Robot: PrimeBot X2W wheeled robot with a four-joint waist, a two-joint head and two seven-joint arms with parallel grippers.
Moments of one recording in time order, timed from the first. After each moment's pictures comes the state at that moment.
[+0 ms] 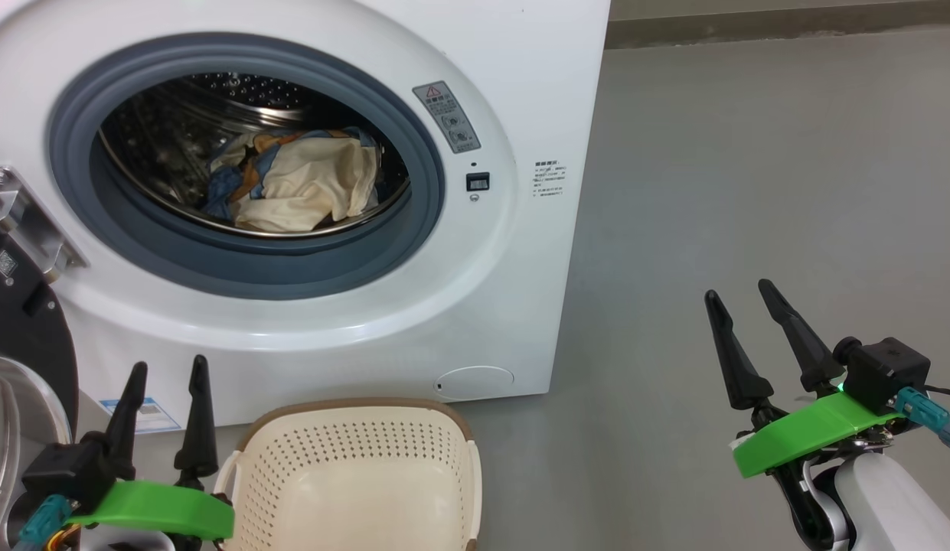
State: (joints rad) left arm -0.20 0.19 -0.05 0.36 -0.39 -0.10 -0.26; right arm -0.24 -0.22 0.22 0.29 0.45 0.13 -0.25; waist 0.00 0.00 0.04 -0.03
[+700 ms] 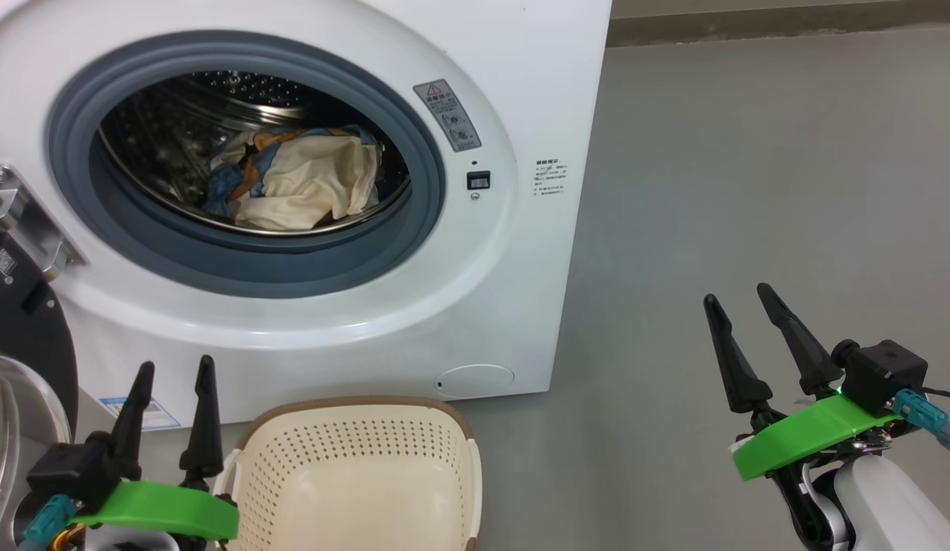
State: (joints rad) left arm -0.20 0.18 -0.06 0.36 -0.39 -0.12 -0.26; right arm -0.24 -0.23 0.23 0.30 0.45 0.13 -0.25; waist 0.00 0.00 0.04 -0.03
